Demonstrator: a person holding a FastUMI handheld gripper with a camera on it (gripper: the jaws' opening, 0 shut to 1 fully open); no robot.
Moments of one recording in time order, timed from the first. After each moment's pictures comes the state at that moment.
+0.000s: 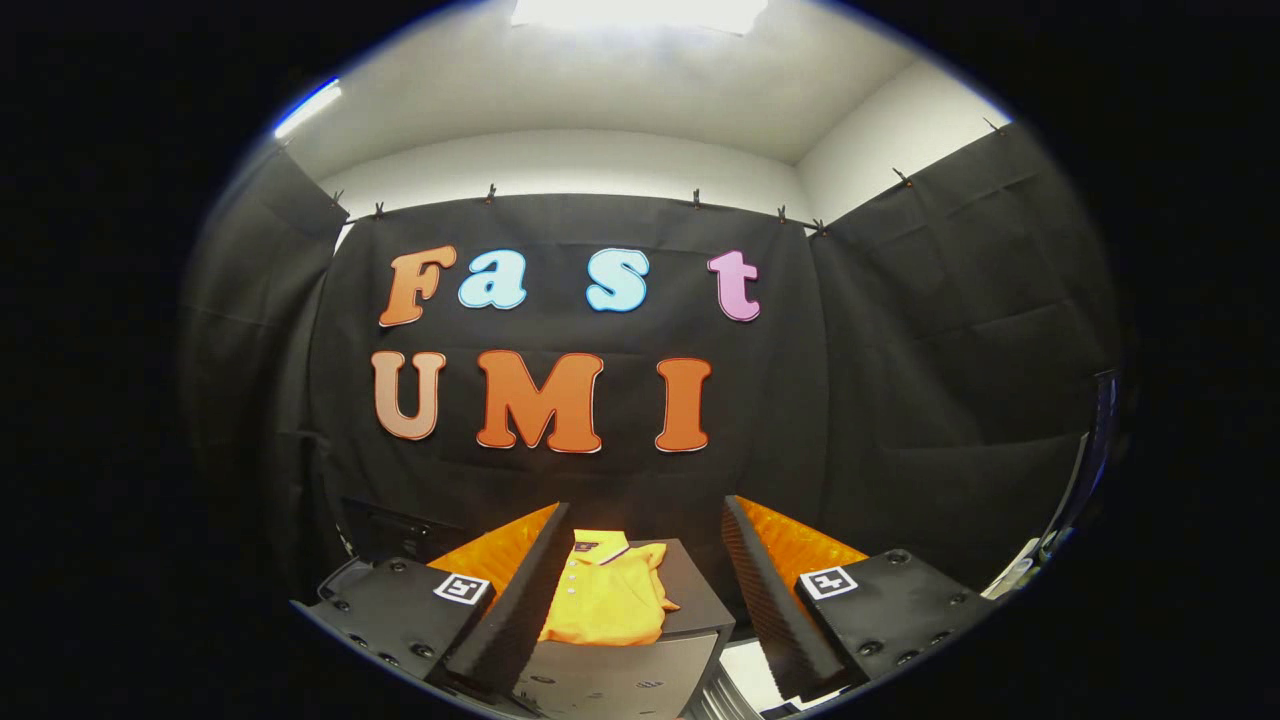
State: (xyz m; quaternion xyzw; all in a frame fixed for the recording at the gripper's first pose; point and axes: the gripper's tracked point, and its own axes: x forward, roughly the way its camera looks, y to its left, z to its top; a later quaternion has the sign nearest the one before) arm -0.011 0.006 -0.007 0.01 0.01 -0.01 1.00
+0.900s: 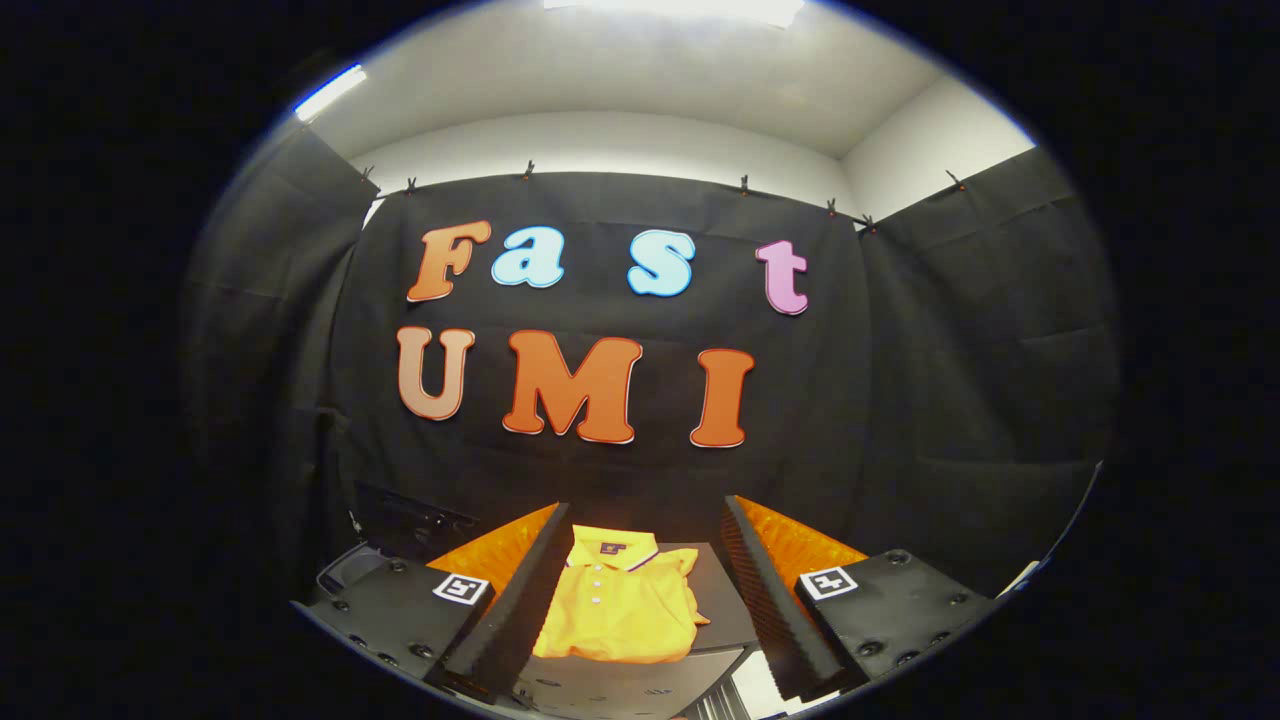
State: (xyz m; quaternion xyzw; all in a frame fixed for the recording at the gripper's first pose) arm 0.059 0.067 -0.015 -0.03 0.05 0.05 1.00
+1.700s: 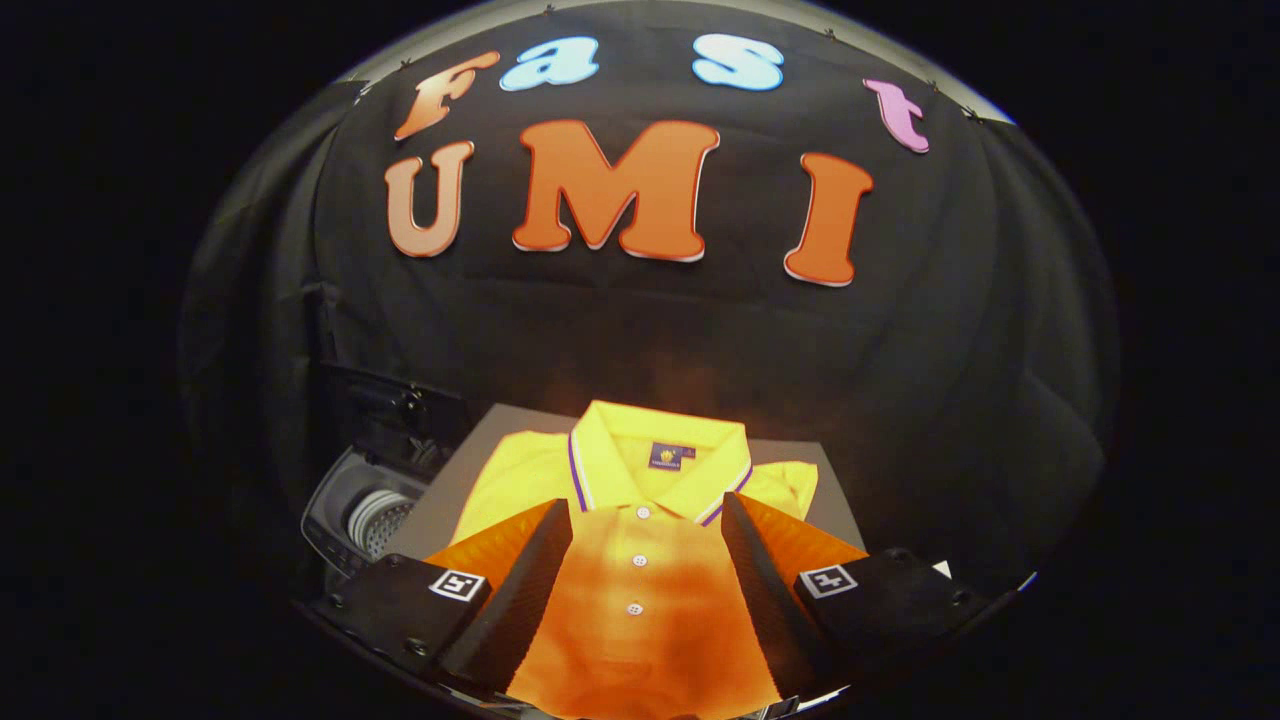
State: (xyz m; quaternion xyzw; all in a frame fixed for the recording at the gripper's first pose) arm 0.270 0.124 -0.253 -0.05 0.33 0.10 0.94
